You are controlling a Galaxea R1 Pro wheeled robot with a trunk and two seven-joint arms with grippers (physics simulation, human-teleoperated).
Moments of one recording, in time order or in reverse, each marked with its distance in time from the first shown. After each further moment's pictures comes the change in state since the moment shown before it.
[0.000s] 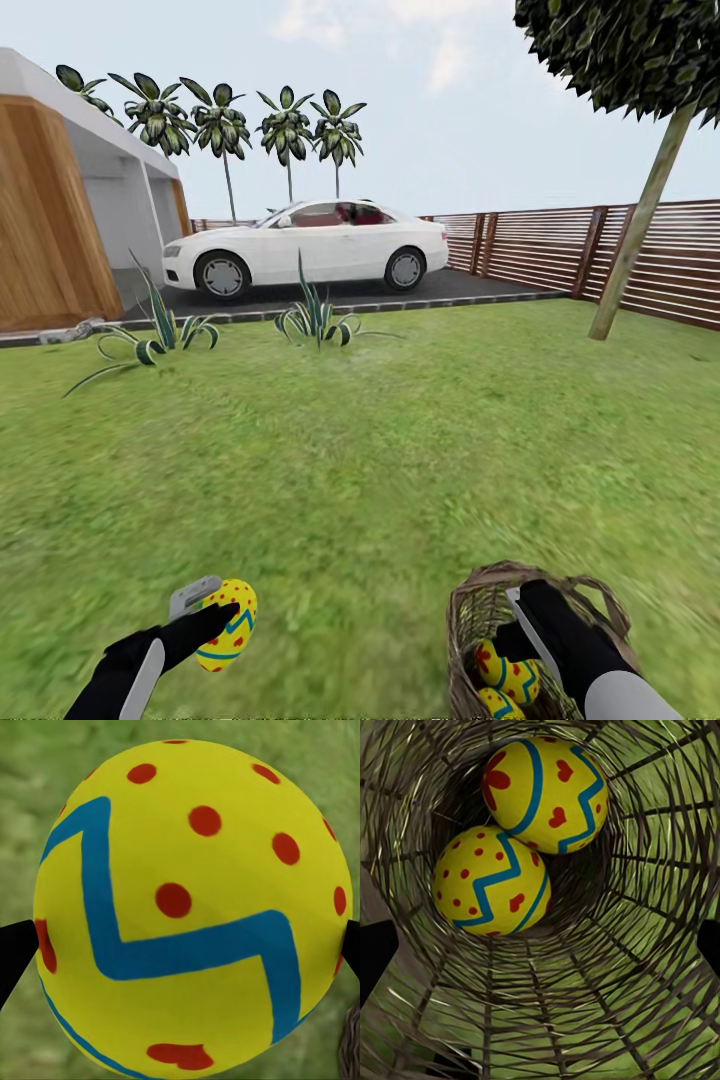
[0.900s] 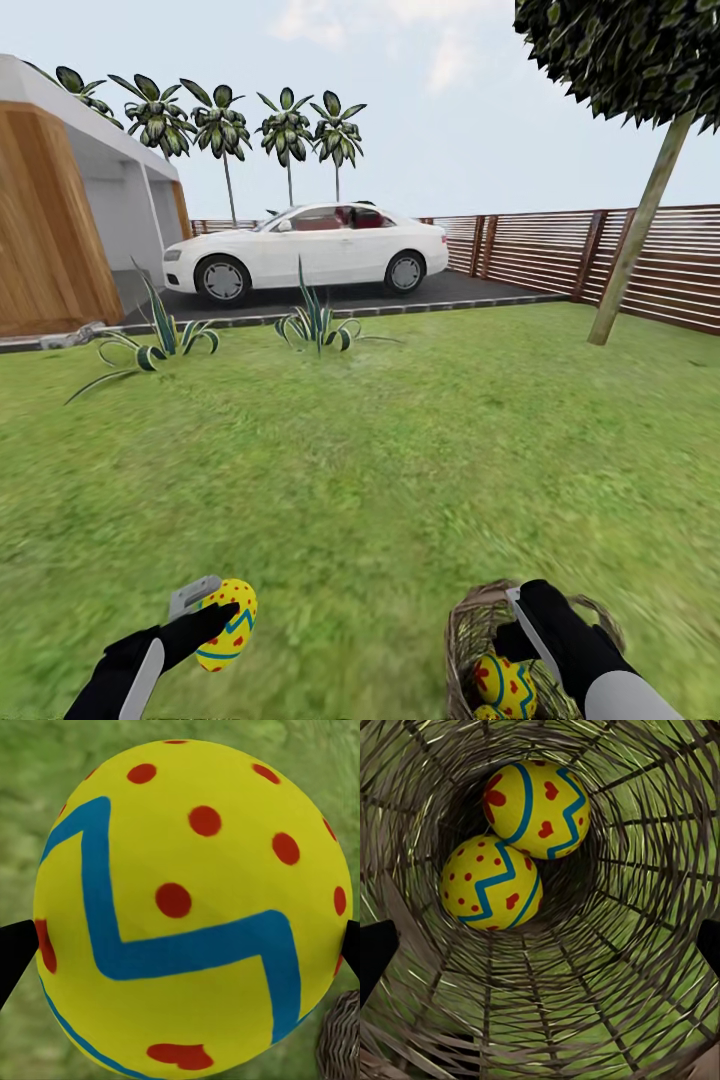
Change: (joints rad) left arm 0.000 0.001 0.000 -0.001 0.001 0.000 0.000; right arm 0.000 0.000 -0.002 0.000 -0.002 0.000 0.000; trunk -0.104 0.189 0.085
